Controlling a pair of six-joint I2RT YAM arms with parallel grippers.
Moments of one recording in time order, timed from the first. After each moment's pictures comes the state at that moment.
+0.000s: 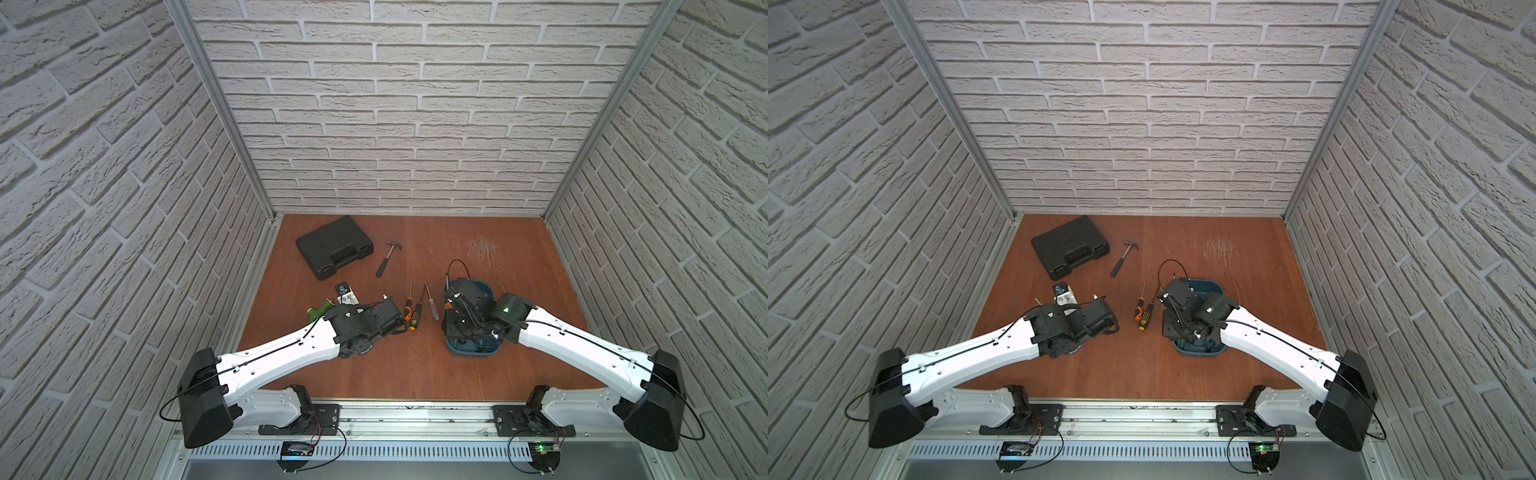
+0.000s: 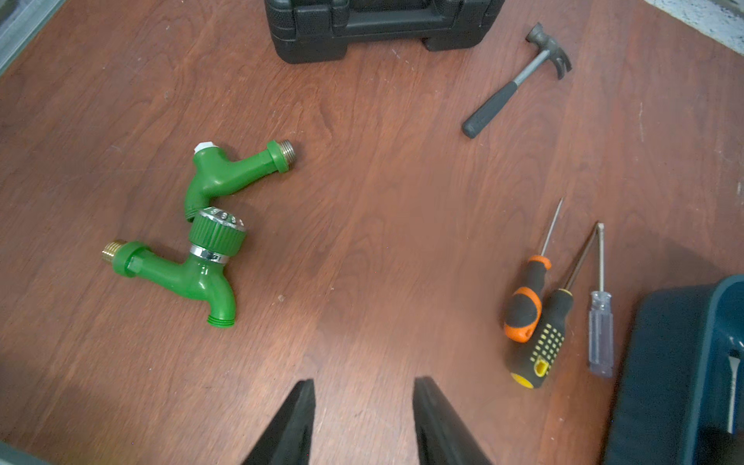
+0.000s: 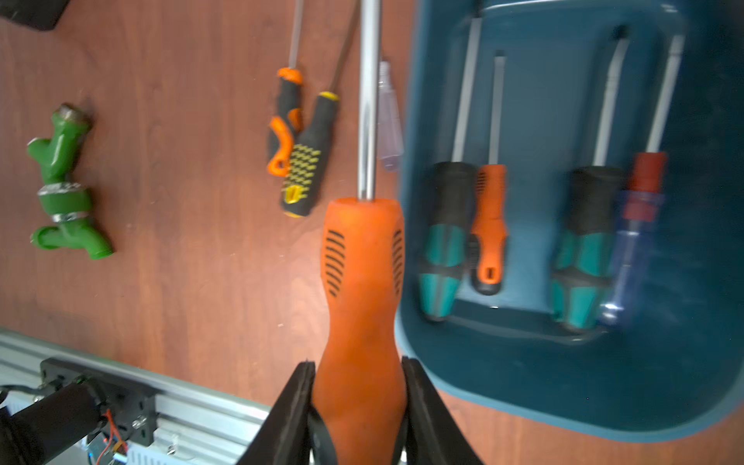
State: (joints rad) left arm -1.04 1.24 1.00 -1.07 -0.61 -1.38; right arm 0.75 1.23 0.98 -0.92 0.09 0.85
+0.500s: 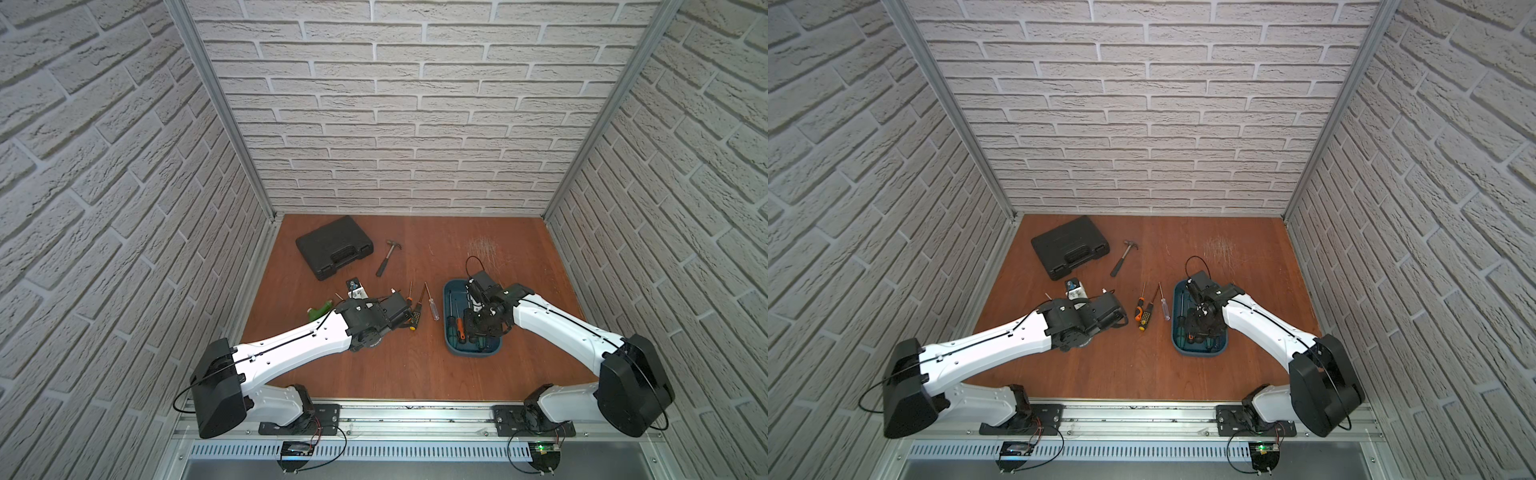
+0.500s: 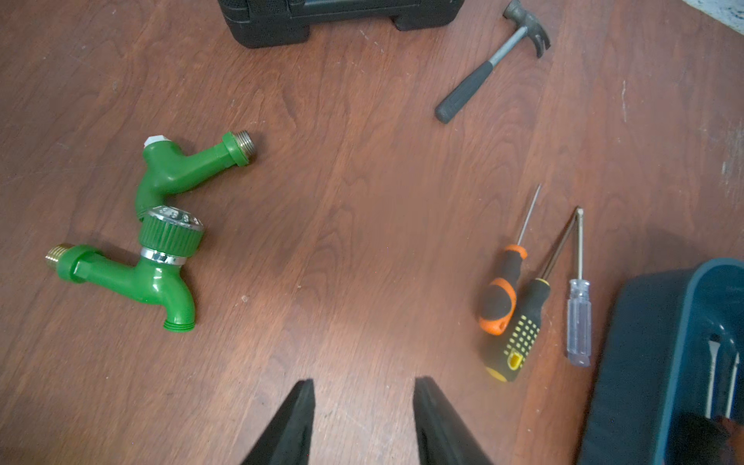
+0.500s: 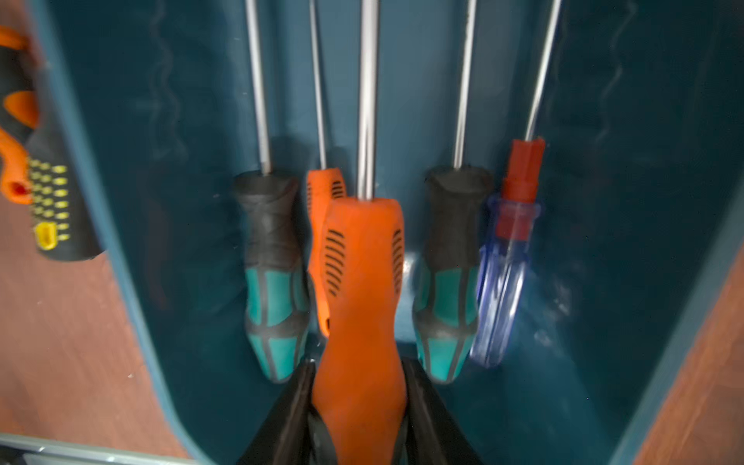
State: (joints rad) left arm -1.03 1.32 1.04 -1.02 -0.58 -1.34; right arm 0.46 1.39 0.89 -0.92 -0.03 0.60
